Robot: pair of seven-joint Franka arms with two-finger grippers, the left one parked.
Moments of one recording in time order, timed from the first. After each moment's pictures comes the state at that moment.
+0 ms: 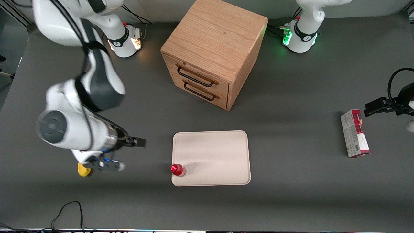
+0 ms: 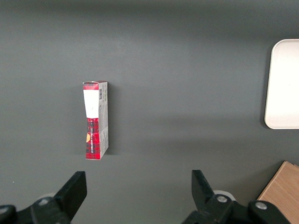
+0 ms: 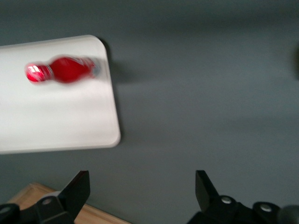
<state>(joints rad) 0.32 0.51 -0.10 -1.24 0.16 1.63 0.29</state>
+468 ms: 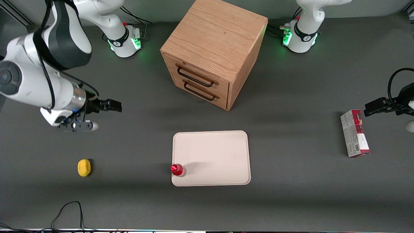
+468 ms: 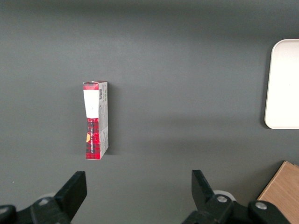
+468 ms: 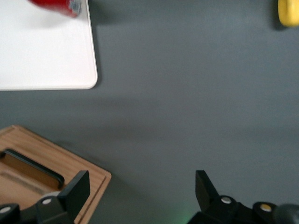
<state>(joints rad) 0.32 0.11 -0.12 -1.72 0.14 1.66 0.19</state>
